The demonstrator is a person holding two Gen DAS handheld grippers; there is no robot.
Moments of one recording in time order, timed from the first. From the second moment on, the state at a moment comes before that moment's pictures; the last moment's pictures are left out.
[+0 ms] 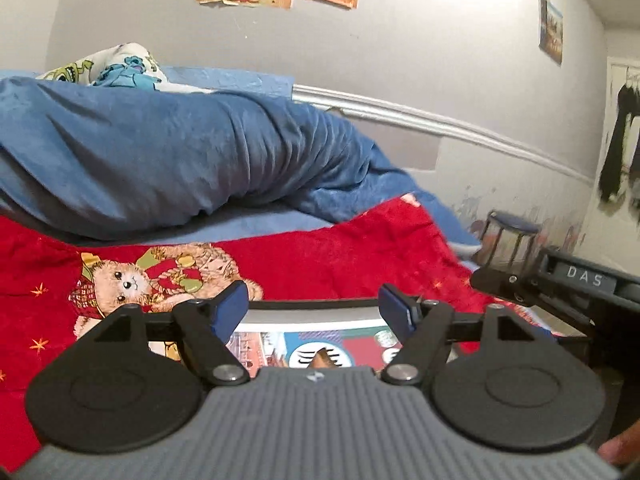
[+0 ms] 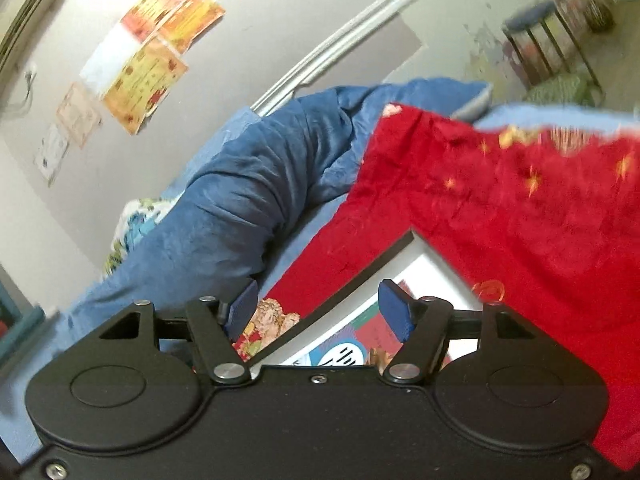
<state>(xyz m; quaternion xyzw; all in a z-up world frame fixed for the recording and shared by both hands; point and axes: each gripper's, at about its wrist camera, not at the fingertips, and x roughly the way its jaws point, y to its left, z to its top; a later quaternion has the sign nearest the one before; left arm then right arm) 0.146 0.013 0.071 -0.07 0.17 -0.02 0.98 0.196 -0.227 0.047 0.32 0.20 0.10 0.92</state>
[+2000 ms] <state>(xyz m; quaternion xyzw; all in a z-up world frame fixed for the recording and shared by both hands) 0.134 -0.006 -0.057 -0.03 0.39 0.00 0.92 0.173 -0.167 -0.057 0.14 0.38 0.11 0.91</state>
